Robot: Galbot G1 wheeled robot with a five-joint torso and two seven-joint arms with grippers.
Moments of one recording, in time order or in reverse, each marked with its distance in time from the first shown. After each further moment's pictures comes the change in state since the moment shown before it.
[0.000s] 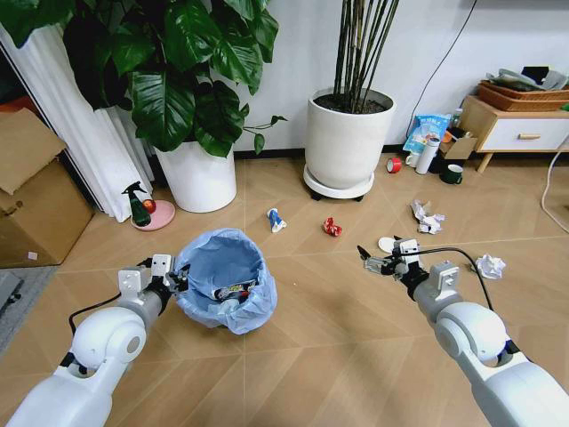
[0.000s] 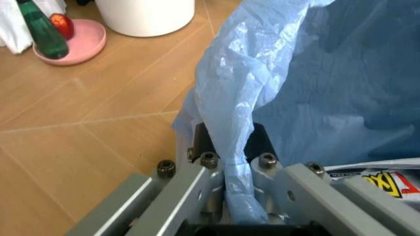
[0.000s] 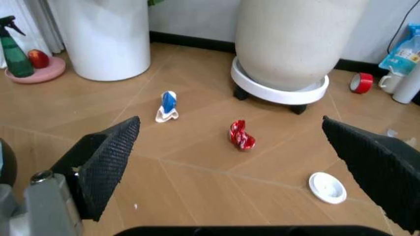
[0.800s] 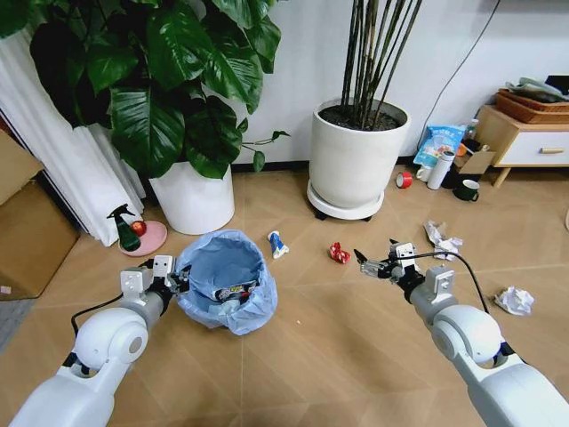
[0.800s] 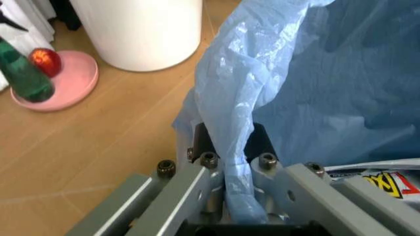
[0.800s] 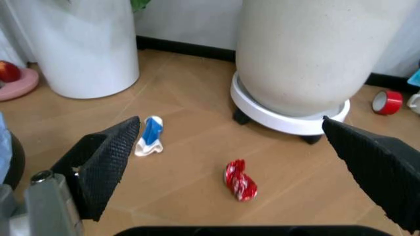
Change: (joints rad) left arm -0.001 -0.002 0.007 0.010 0.007 -0.004 0.001; right arm -0.007 0.011 -0.010 -0.019 -0.019 0.018 -0.025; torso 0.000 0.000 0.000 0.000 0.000
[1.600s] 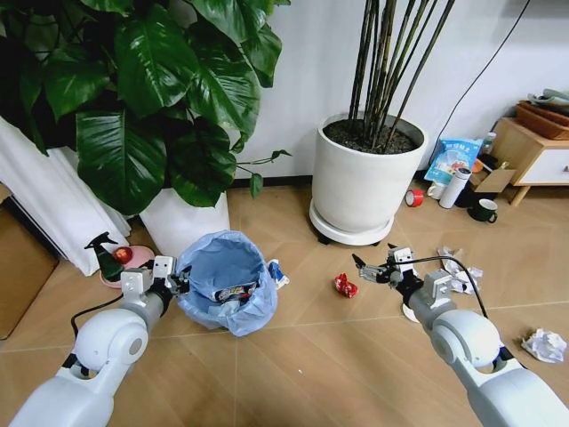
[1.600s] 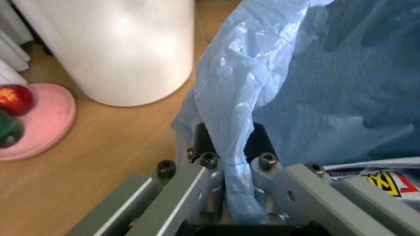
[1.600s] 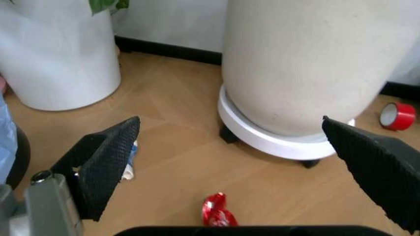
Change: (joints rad) left arm 0.009 0.003 0.000 -0.008 0.003 -0.002 0.001; right arm -0.016 0.002 0.000 -0.003 -0.006 0.004 -0.015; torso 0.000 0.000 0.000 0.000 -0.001
